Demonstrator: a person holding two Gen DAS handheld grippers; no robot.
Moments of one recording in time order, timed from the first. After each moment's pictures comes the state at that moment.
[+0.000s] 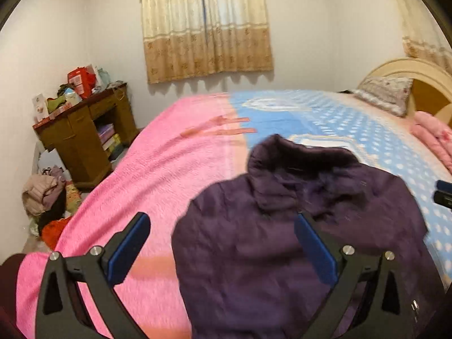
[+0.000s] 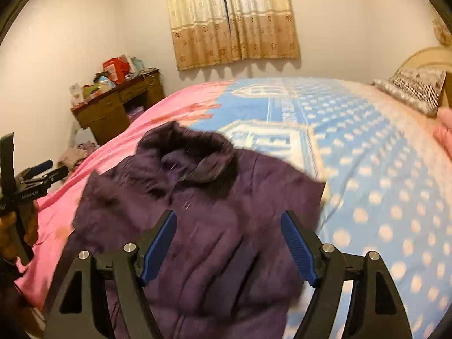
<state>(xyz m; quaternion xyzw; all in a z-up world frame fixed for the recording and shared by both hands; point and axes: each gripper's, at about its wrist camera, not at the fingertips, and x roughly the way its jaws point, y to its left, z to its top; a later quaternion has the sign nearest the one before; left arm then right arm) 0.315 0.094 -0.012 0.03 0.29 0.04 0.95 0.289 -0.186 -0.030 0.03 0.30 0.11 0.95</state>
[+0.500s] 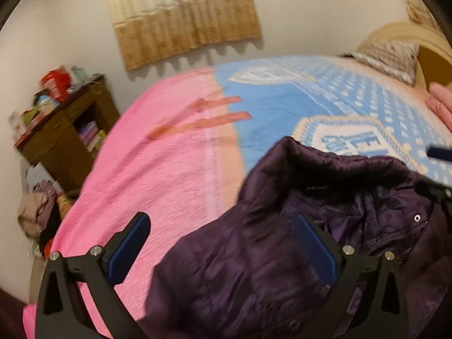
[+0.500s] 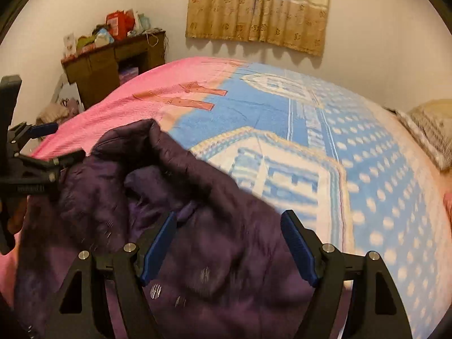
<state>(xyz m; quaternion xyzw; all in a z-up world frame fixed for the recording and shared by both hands) 0.458 0.049 -0.049 0.09 0.37 0.00 0.93 0.468 -0.108 -0.036 -0.10 0.35 0.11 0.92</state>
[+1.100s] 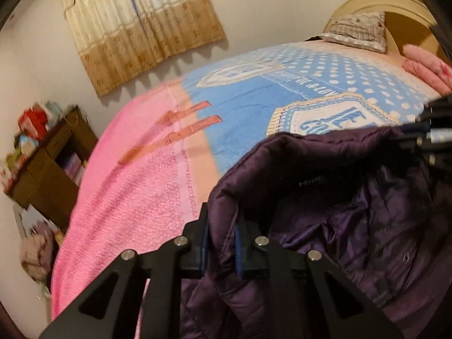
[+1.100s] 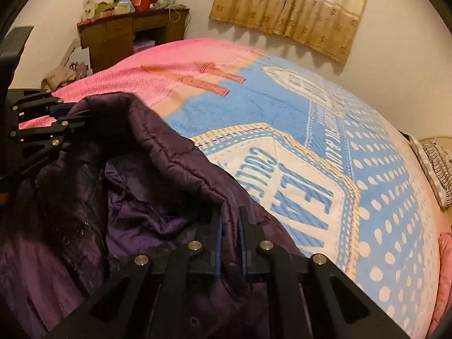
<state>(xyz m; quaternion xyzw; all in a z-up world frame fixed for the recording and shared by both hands) 0.441 0.032 -0.054 0.18 0.34 -0.05 0.92 0.481 -0.100 -0.051 -0.17 0.37 0.13 0.91</state>
